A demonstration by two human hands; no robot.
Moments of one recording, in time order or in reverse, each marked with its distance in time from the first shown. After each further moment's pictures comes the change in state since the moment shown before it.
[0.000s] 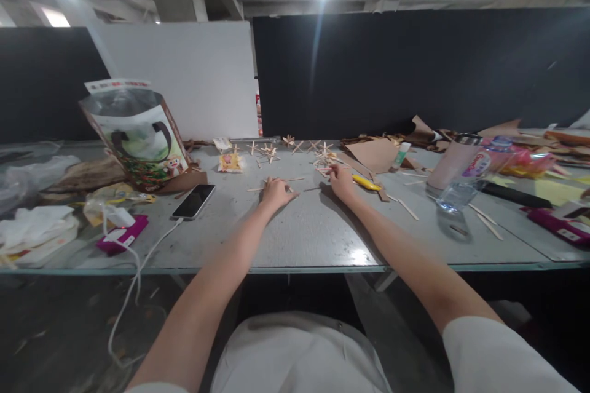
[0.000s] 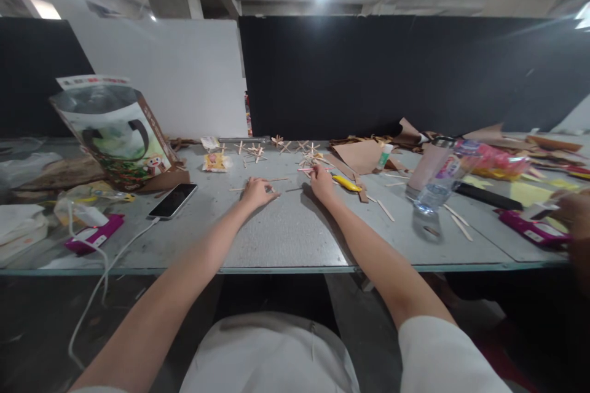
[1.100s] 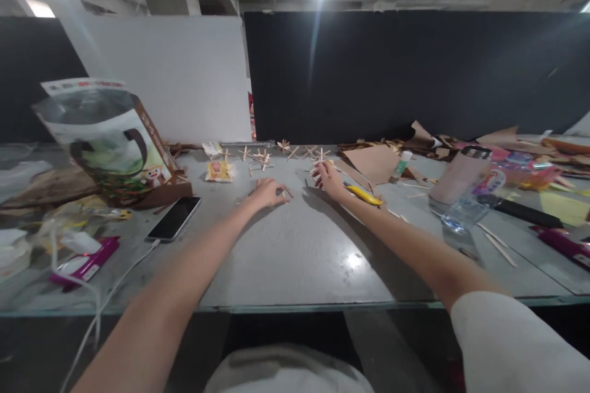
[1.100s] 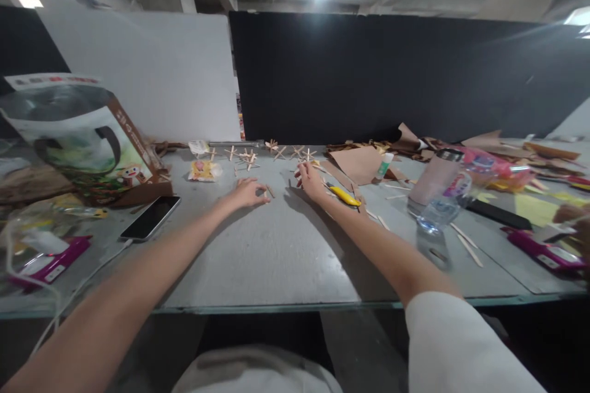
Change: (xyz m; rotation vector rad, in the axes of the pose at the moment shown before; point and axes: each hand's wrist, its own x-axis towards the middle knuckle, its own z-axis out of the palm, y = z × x) left_hand 0.061 -0.024 -0.013 0.106 -0.220 0.130; right_hand 0.054 -0.001 0.026 0.605 -0.024 -0.063
